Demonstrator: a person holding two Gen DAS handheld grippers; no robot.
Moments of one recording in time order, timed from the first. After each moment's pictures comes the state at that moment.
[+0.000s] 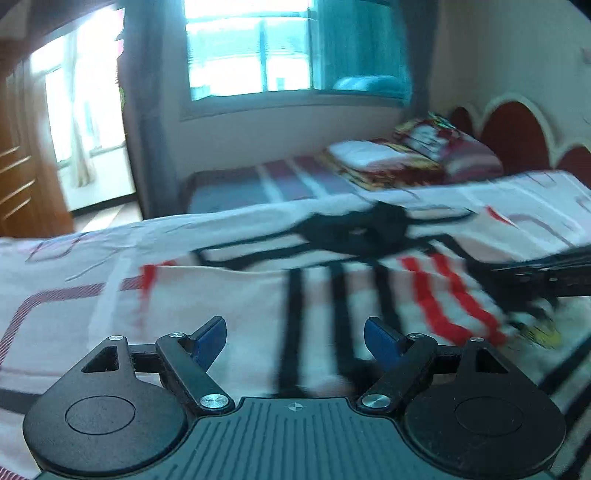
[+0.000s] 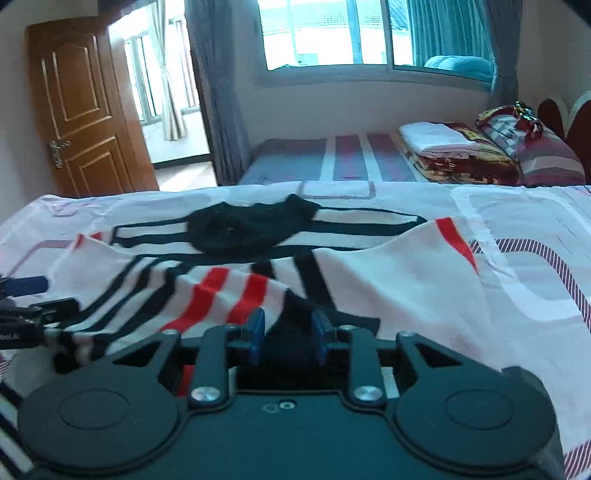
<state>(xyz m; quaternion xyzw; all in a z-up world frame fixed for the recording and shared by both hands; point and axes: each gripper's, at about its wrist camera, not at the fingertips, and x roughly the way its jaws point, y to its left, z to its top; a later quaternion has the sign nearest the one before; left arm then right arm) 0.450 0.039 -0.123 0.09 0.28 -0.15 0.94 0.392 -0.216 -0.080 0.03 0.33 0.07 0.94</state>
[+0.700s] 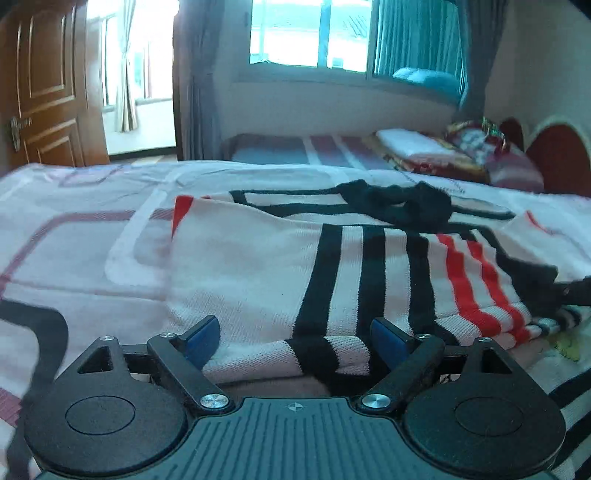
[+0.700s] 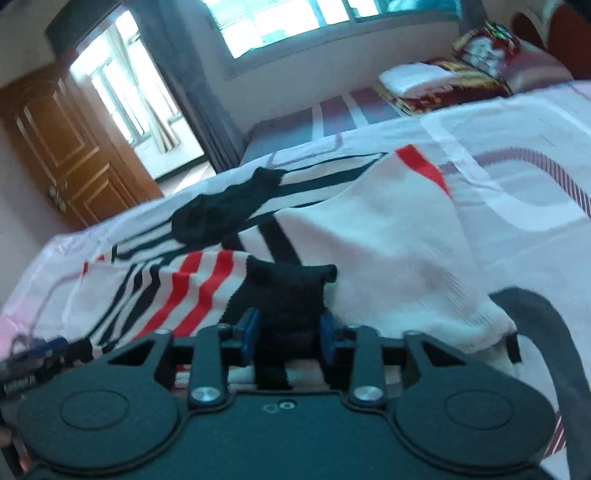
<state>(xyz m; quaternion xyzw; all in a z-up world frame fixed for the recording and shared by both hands) 0.444 0.055 -0.141 0.01 0.33 -0.06 0.94 0.392 -0.263 -0.101 0.14 0.36 0.06 0.92</state>
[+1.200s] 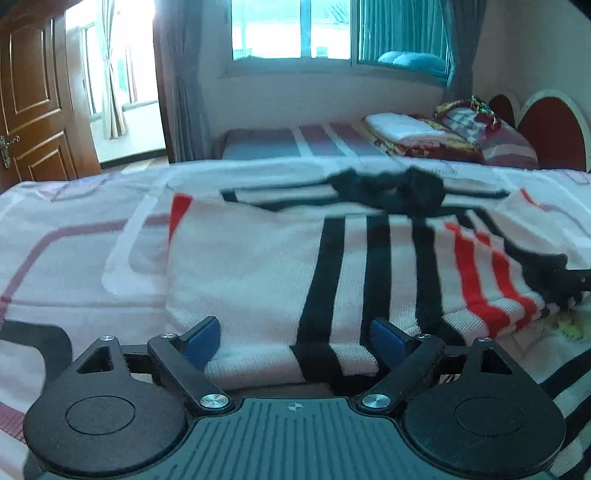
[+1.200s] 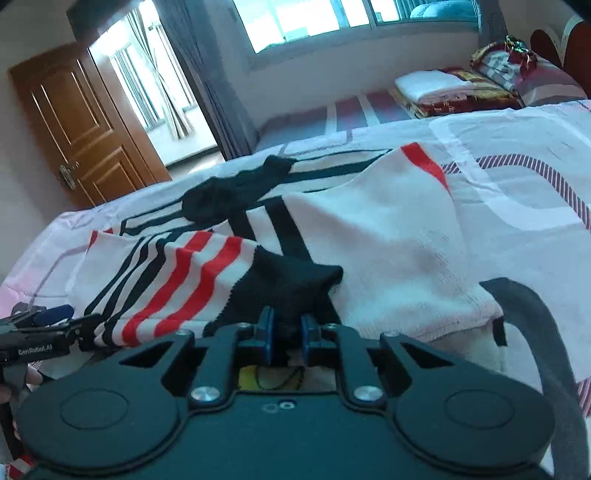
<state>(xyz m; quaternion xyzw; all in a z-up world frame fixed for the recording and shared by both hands) 0.443 0.056 -0.133 0.04 0.33 -0.08 0.94 0.373 -0.273 -0.100 0.12 0.36 0.08 0.92</state>
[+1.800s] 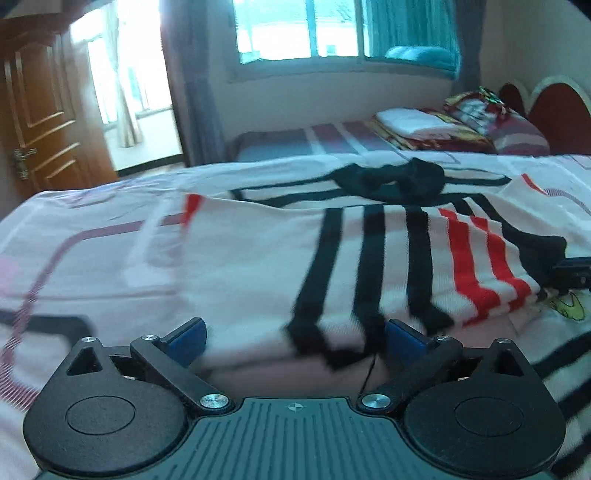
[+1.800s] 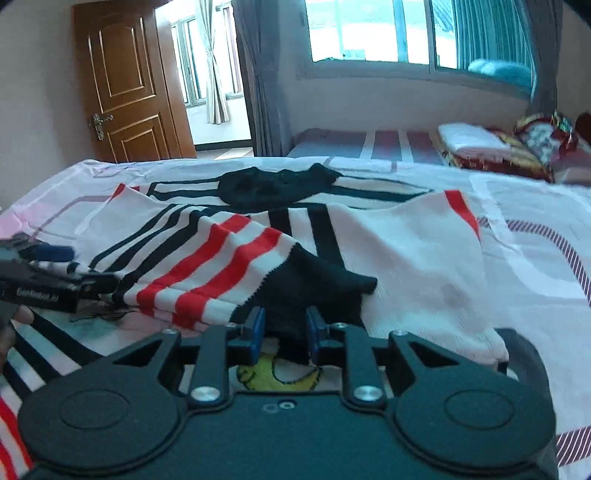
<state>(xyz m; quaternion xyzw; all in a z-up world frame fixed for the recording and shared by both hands) 0.410 0.044 -0.129 0.07 0.33 -0.04 0.94 0.363 -0.249 -0.096 0.02 0.34 0.13 0.93</state>
